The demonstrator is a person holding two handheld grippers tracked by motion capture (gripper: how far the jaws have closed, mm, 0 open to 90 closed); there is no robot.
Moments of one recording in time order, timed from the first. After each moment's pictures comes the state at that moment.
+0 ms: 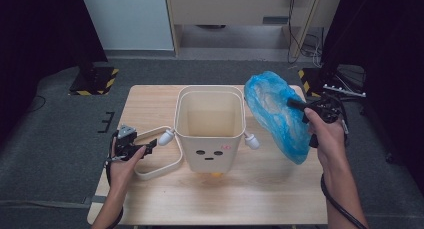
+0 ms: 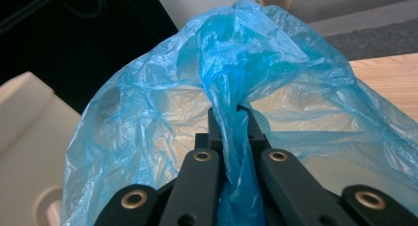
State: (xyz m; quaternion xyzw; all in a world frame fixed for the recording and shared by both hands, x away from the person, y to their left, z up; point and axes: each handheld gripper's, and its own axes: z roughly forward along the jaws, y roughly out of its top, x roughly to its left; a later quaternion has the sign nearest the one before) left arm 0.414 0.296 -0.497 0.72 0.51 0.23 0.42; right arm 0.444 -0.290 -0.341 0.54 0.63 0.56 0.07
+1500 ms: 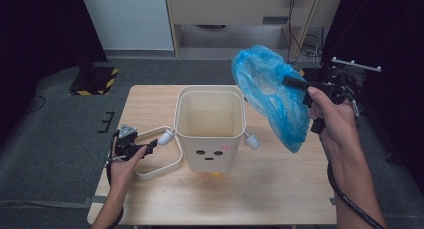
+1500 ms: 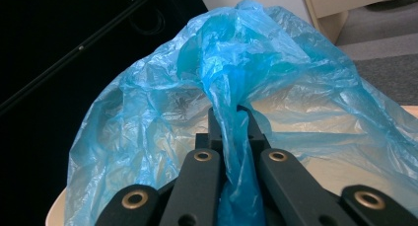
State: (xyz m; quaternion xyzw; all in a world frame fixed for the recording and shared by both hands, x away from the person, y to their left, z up) left arm 0.414 0.294 -0.496 0.72 0.51 0.23 0.41; right arm 0.426 -0.258 -0.247 0.48 0.63 0.60 0.04
